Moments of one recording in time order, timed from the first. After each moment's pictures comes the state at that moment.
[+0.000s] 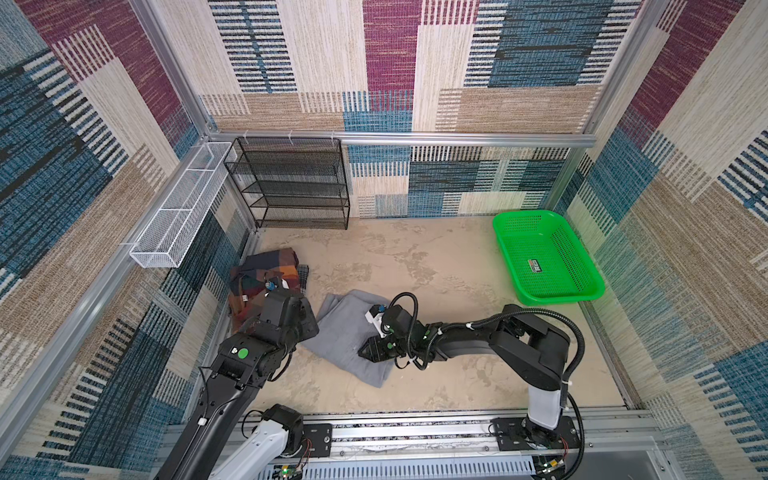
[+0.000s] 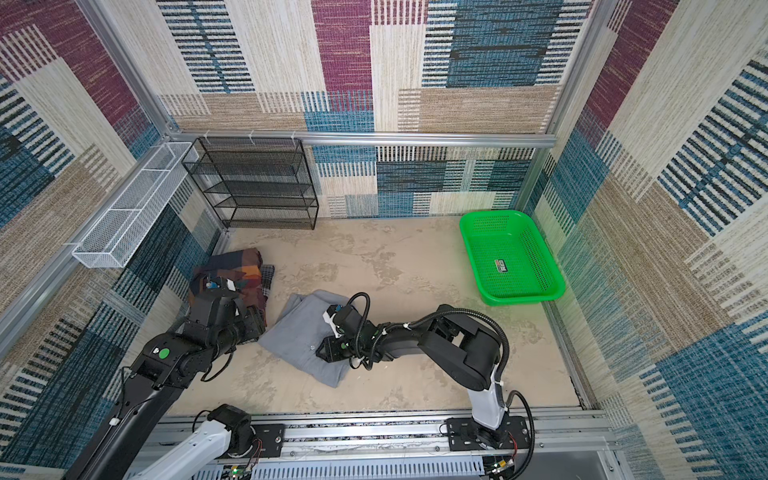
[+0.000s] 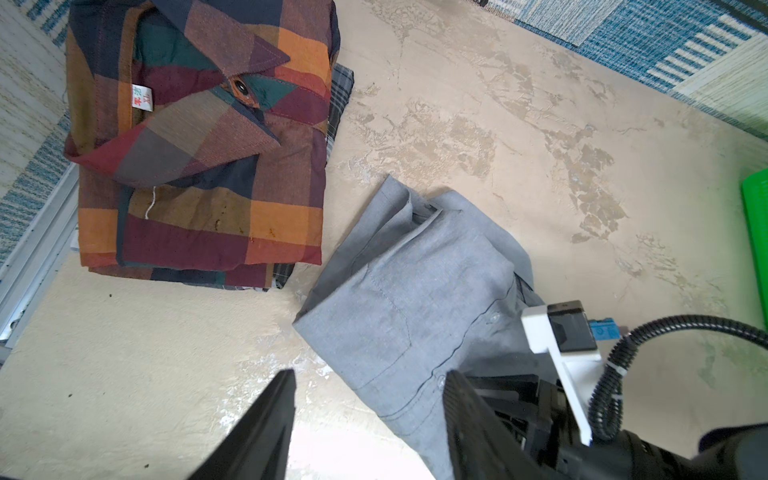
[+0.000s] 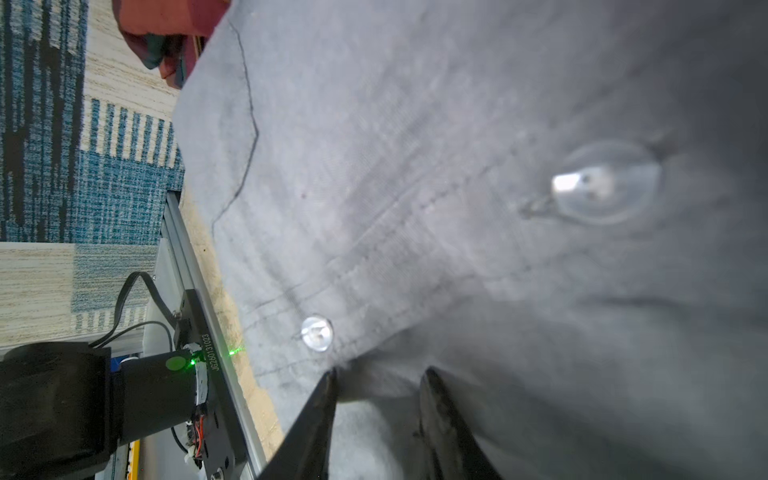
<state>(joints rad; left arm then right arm) -0.37 0.79 0.96 -1.02 -0.28 -0.61 0.98 1.89 0.90 0.23 -0.33 0.75</state>
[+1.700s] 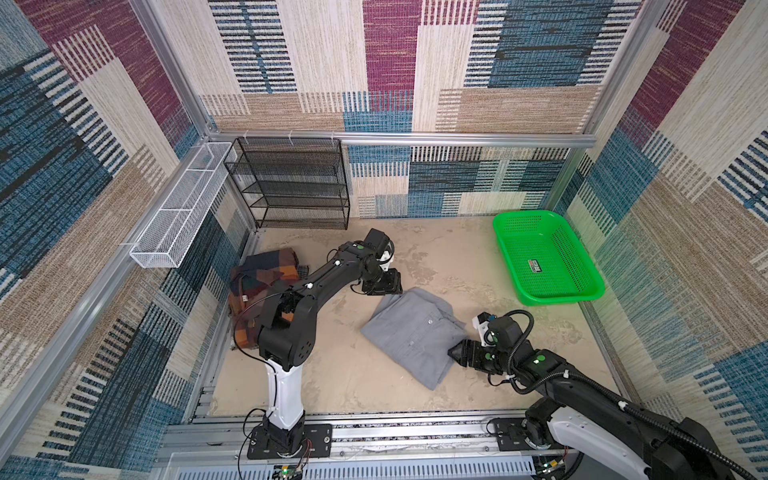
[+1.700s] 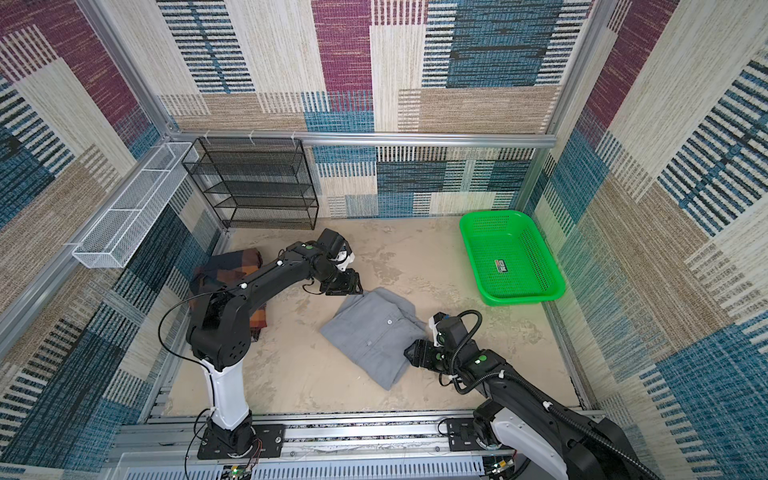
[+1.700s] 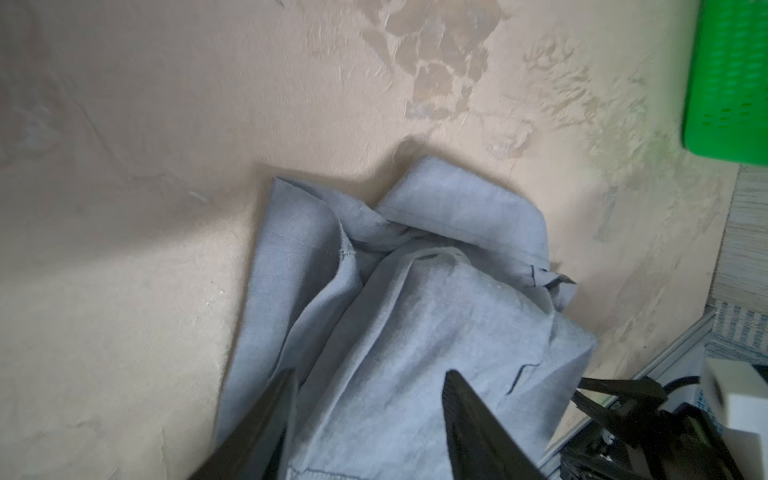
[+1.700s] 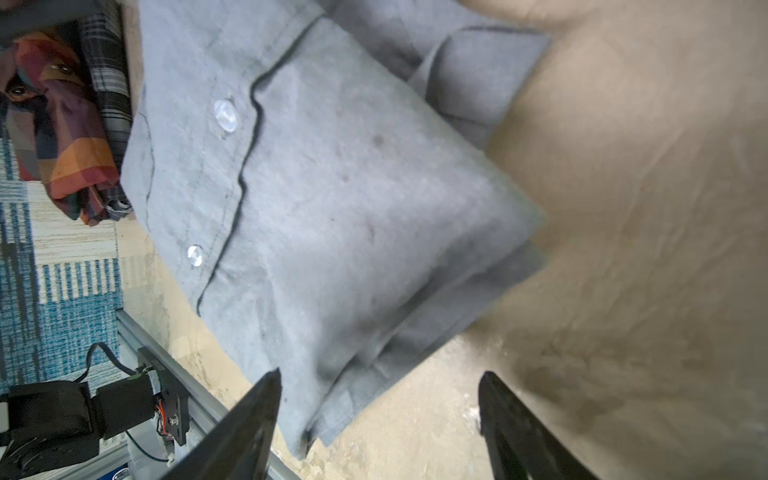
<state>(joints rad) -0.50 1.99 1.59 -0.85 0.33 -0.36 0.52 0.89 0.31 -0.27 -0.33 0.76</state>
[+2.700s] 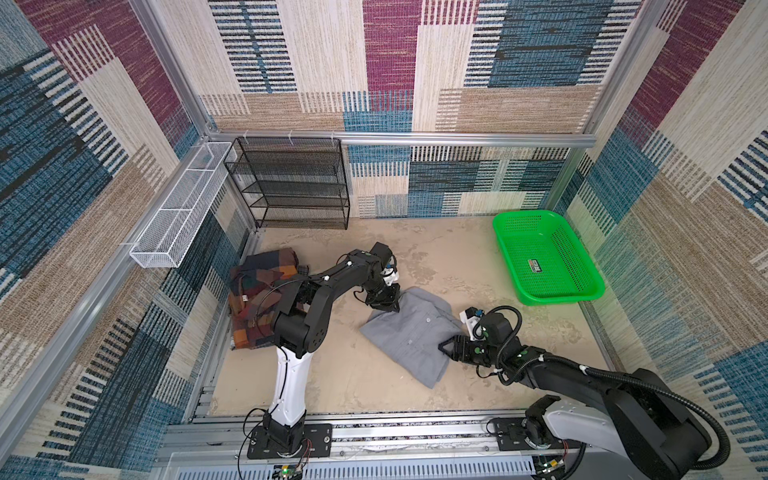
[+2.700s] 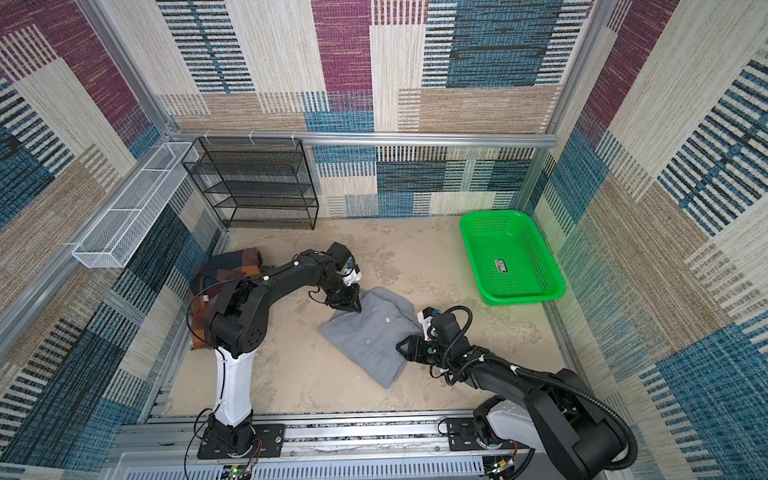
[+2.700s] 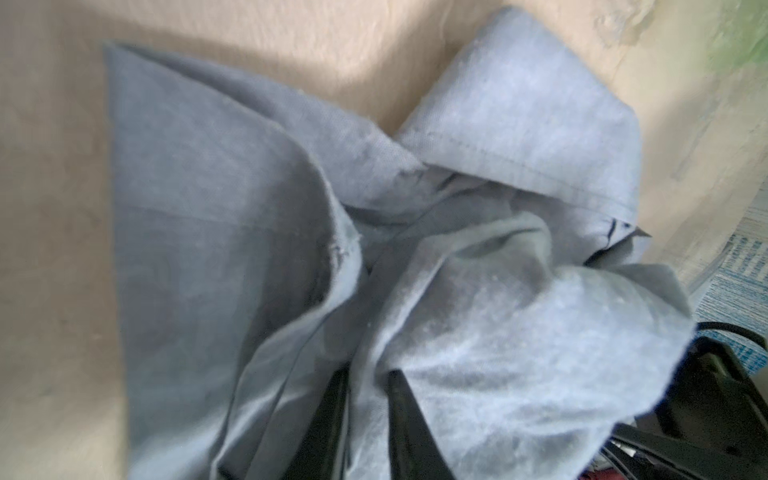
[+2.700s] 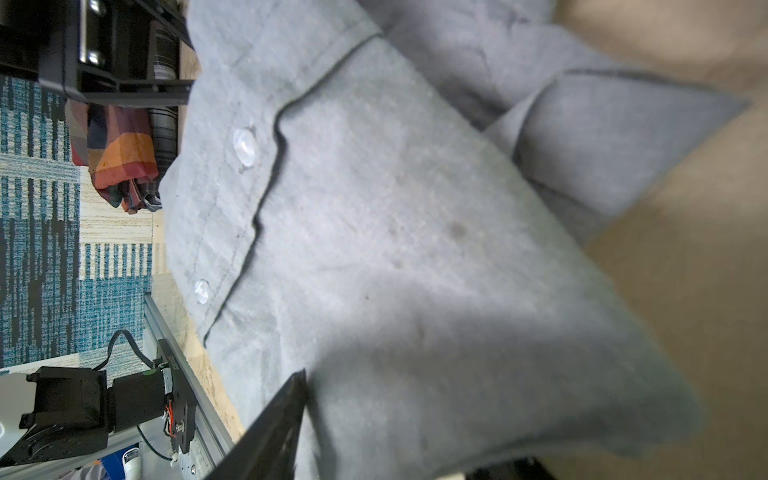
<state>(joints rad) -0.51 2.11 1.57 -0.88 0.45 -0.29 0.51 1.20 0.27 0.15 -0.43 0.72</state>
